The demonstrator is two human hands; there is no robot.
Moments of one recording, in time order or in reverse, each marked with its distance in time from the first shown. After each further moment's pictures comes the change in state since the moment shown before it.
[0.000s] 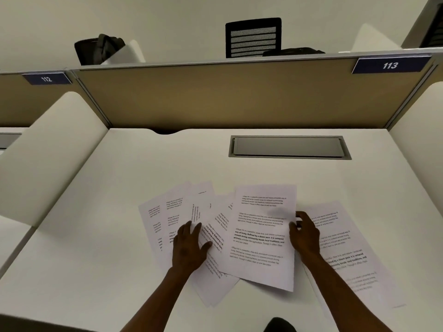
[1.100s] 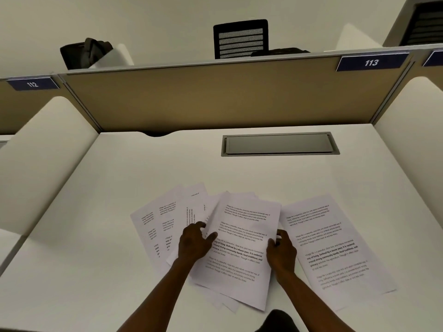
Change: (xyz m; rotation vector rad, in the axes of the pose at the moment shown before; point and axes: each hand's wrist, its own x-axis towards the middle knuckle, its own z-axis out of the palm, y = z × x) left_hand 0.016 0.032 -0.005 -0.199 -0.110 -0.127; right_hand -0.066 0.013 0.043 0.109 -0.012 0.140
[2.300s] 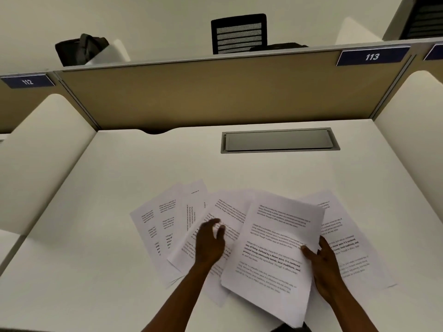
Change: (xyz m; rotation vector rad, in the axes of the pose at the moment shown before) left_hand -0.038 0.040 0.012 -0.396 0.097 0.074; right_hand 0.000 0.037 -0.092 0.616 -0.172 0.140
